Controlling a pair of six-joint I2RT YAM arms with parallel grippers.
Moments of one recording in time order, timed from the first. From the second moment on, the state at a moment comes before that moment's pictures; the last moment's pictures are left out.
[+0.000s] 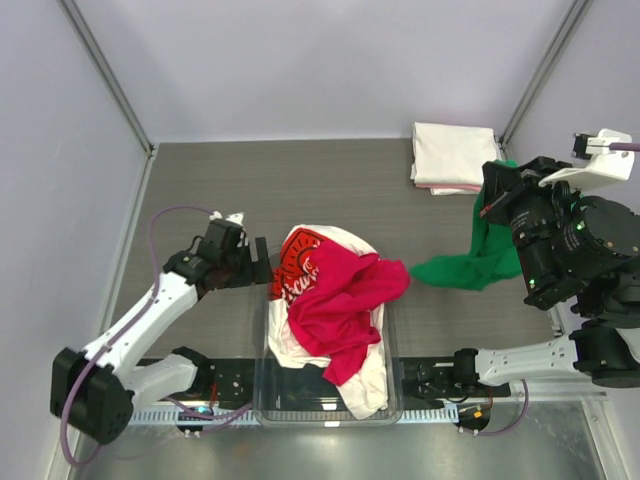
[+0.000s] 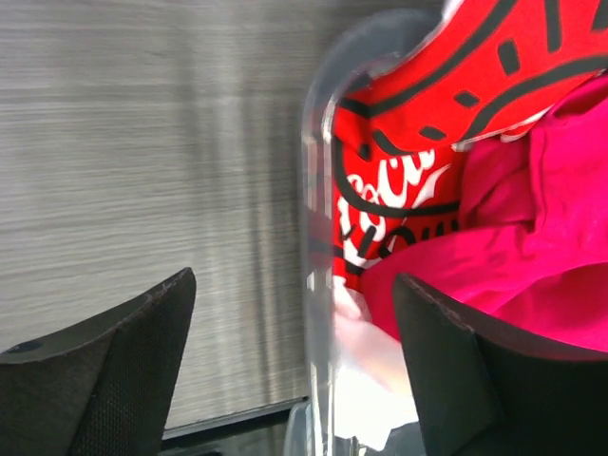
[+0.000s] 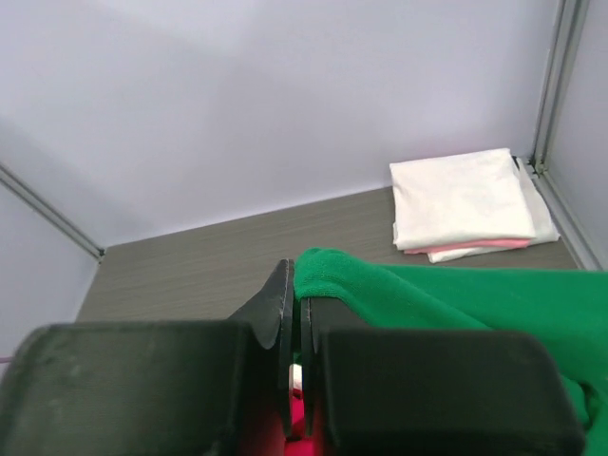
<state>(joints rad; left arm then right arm) -0.44 1.05 0.79 -0.67 0.01 -0.51 1.41 1.01 1.83 -0.69 1.42 0.19</state>
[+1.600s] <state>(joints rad) -0.17 1.03 1.18 -0.93 -0.13 -0.68 1.41 0.92 1.45 -0.79 1.25 0.51</state>
